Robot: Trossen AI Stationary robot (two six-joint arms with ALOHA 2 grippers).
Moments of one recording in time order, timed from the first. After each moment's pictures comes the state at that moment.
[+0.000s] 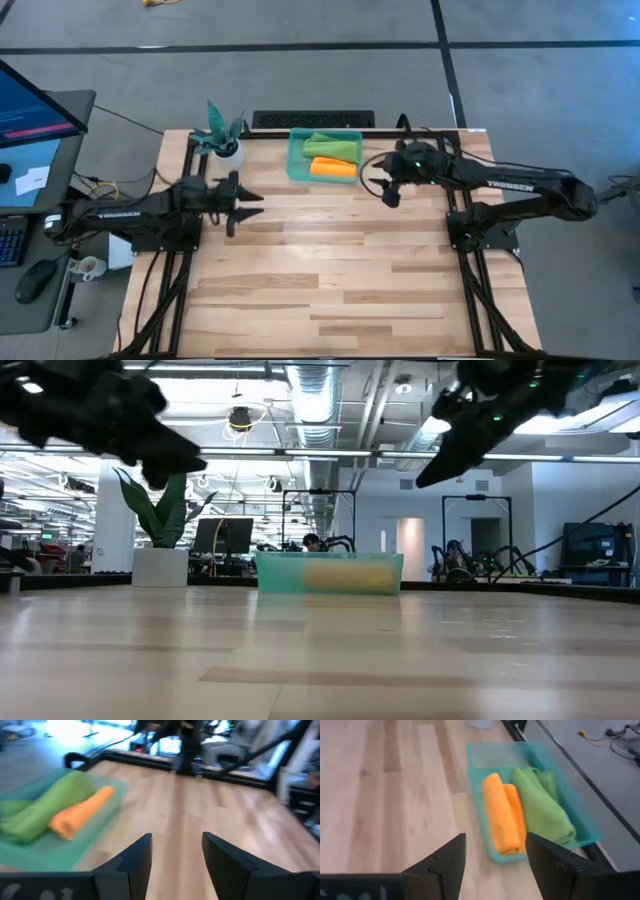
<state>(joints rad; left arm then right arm) 0.29 0.60 0.24 0.15 0.19 -0.11 -0.37 1.10 0.72 -0.24 -0.01 -0.22</state>
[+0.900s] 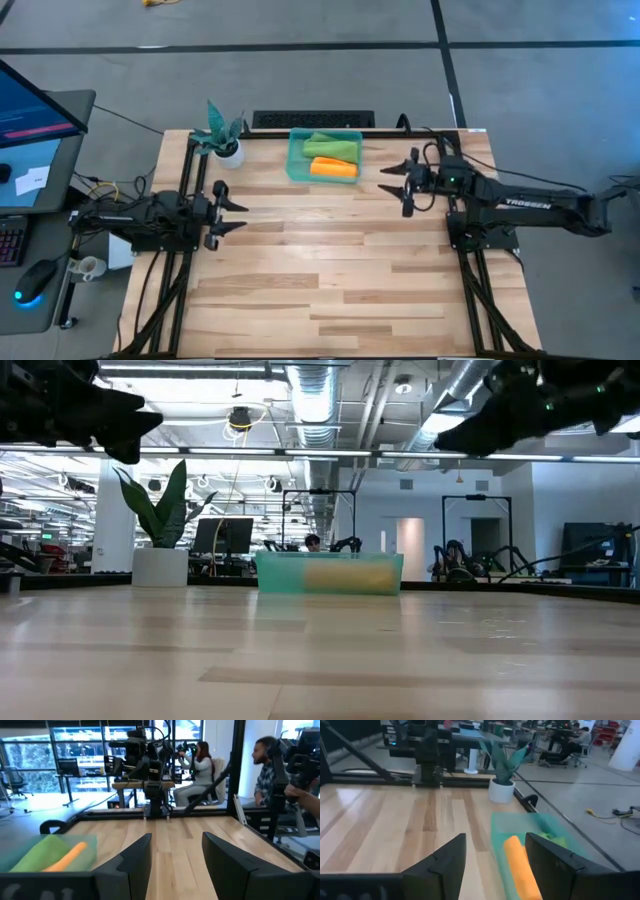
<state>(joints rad) -0.04 0.04 0.06 0.07 0.01 0.01 -0.33 0.73 0.41 0.12 -0.14 -0.21</state>
